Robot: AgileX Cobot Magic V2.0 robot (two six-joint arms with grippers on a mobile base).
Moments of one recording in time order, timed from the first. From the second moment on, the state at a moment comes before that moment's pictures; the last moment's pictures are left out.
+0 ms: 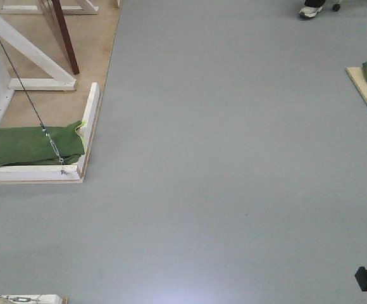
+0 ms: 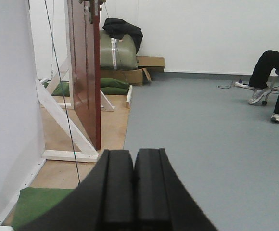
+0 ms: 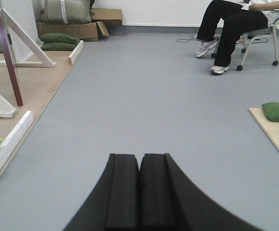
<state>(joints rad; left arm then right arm) 0.05 -0.01 0.03 0.09 0.10 -0.20 0.02 -0.01 0.03 0.02 0.28 -0.05</state>
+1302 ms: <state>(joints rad) 0.05 -0.01 0.03 0.09 0.10 -0.20 0.02 -0.01 0.03 0.02 0.28 -0.05</state>
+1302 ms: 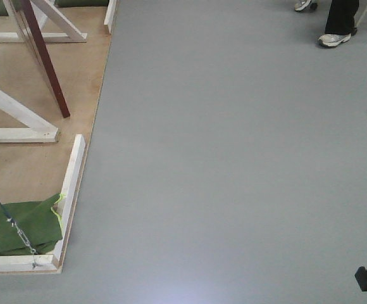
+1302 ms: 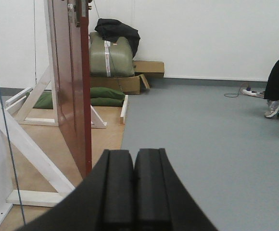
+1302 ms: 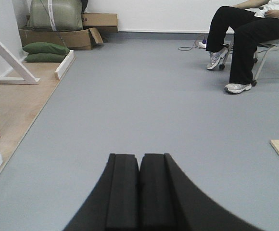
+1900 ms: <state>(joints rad) 0.05 -0.01 0.03 0.09 0.10 -0.20 0.02 -0.01 0.03 0.02 0.28 -0.05</state>
